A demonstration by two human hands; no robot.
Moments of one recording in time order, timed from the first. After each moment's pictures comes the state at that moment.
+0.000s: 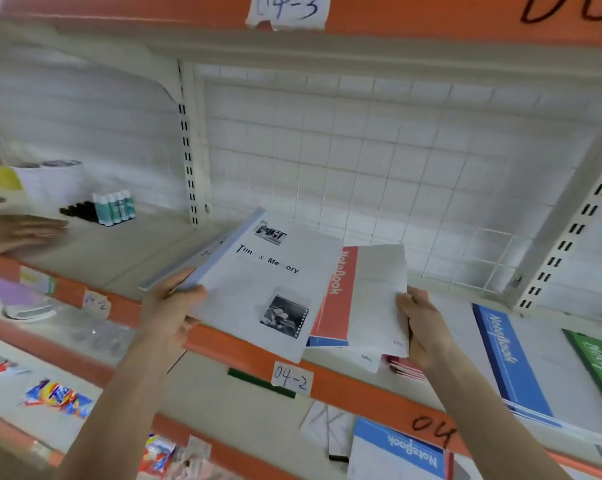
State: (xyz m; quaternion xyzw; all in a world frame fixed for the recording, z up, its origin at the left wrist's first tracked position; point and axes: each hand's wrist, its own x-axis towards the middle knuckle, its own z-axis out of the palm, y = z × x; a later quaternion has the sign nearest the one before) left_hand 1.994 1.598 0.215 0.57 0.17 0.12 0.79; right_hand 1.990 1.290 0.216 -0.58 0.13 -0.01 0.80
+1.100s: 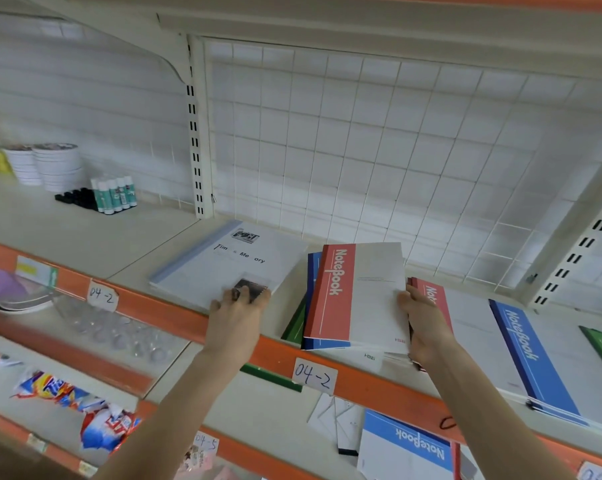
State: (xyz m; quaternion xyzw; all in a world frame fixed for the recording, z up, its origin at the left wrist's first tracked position) left_hand 2.013 1.570 0.163 0.99 -0.05 0.12 -0.02; right_hand 2.001 1.319 0.205 -0.62 0.17 -0.01 0.76
